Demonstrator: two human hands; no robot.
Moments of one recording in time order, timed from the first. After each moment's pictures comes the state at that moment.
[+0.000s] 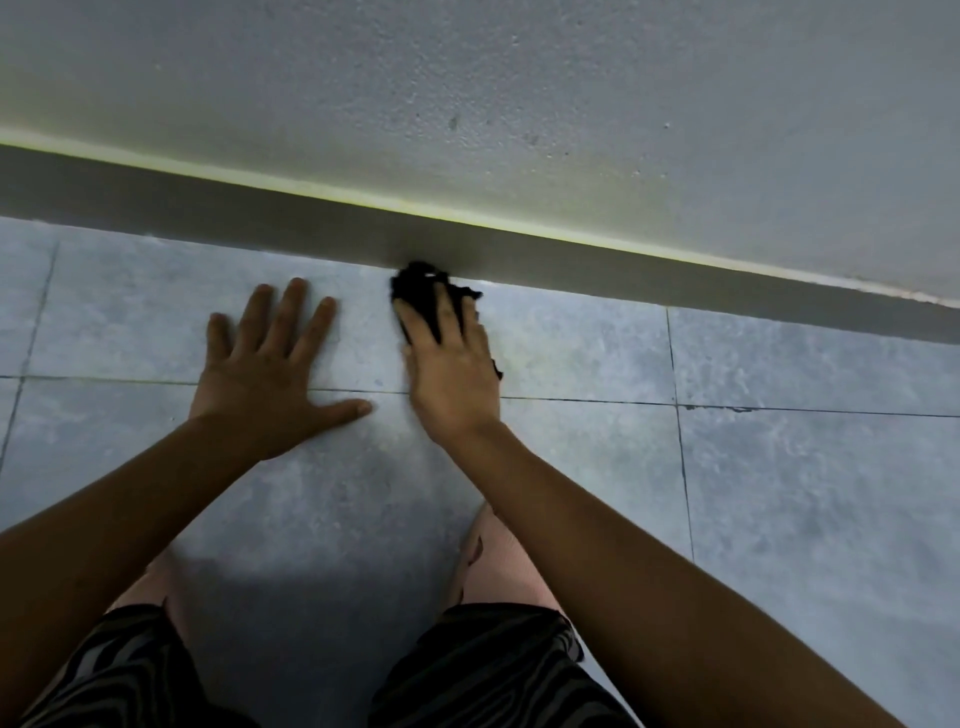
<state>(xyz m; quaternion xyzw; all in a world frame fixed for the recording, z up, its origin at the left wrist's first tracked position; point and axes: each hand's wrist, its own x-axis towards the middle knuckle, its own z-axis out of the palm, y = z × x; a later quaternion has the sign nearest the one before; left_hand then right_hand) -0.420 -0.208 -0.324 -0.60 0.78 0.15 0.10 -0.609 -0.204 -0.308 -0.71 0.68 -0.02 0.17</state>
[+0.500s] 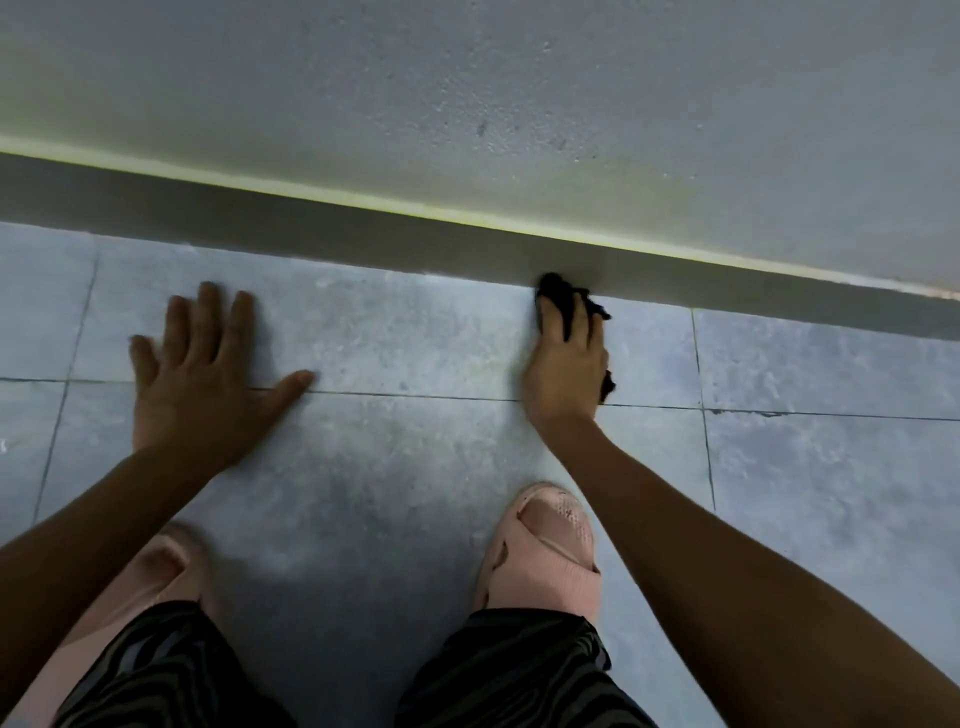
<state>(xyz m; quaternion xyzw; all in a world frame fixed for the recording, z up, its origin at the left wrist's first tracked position) -0.369 -0.197 -0.323 -0.70 0.69 0.17 0.01 -0.675 -0.211 -0.312 -0.58 0.81 -0.04 0.11</state>
